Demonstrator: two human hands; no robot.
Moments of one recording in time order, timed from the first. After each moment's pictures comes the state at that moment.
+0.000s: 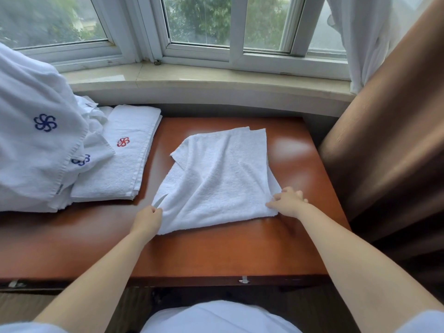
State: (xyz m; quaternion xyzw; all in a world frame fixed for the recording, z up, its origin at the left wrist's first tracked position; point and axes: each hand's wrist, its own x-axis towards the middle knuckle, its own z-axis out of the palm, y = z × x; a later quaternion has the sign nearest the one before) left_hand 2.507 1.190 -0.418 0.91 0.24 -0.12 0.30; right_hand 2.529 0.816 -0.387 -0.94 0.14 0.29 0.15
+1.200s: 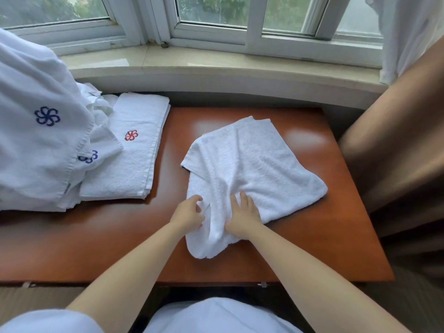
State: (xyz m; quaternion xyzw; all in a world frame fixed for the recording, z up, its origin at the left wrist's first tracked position) left_hand 2.530 1.152 -0.417 0.90 0.09 -0.23 0.37; right_hand 2.517 0.979 -0.428 -0.94 0.00 0.29 0.15
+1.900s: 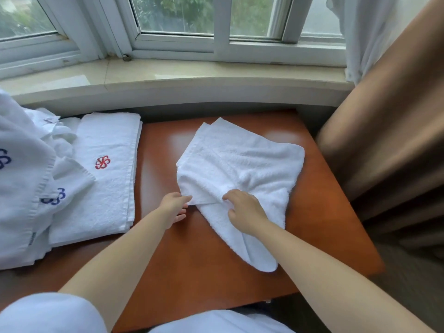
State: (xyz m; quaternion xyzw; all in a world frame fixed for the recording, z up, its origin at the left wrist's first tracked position) left_hand 2.626 1.158 -0.417 0.72 0.28 -0.30 0.56; right_hand 2.557 0.954 -0.392 -0.96 -0.05 0.10 0.24
